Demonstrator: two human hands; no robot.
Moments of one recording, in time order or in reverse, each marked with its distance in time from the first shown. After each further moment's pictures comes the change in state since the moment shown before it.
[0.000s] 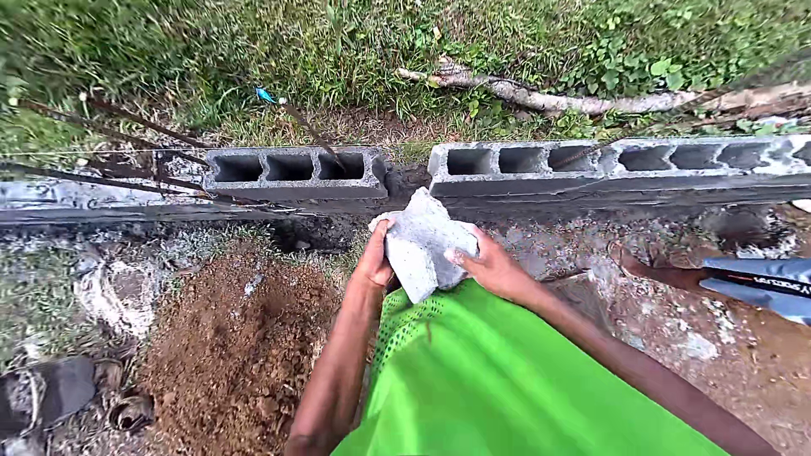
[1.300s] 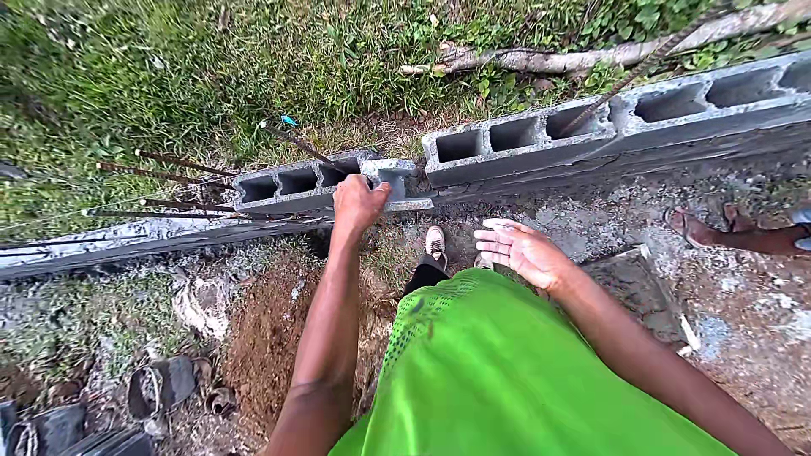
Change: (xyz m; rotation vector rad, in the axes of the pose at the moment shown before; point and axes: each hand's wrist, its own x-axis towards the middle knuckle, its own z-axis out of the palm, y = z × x) left_hand 0.008 0.097 0.061 1.595 0.343 0.319; right_hand -0.016 0.078 -0.037 1.043 0.050 0.258
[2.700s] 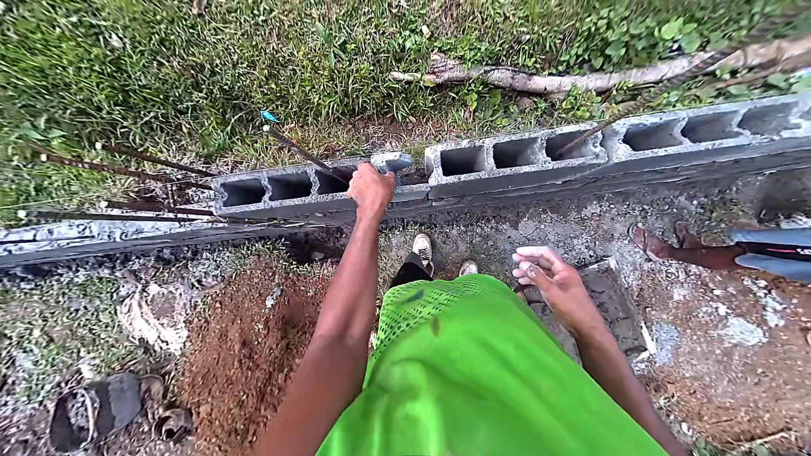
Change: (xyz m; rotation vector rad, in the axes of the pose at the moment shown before) left_hand 0.092 0.006 0.048 -0.019 0.050 -0.180; right_hand -0.035 0.013 -0.018 -0.660 0.240 -0.417
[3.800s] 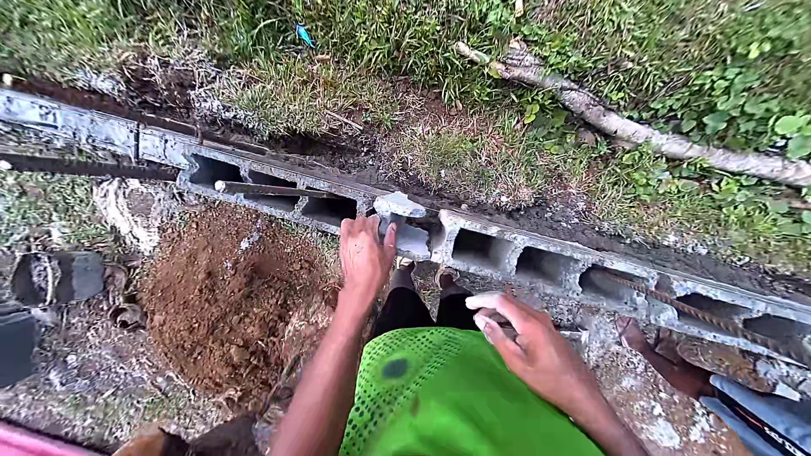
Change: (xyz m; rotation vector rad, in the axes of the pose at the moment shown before) left_hand -0.007 -0.010 0.033 -0.016 0.233 0.103; right_hand 0.167 -0.117 0.009 -0.527 -0.618 -0.362
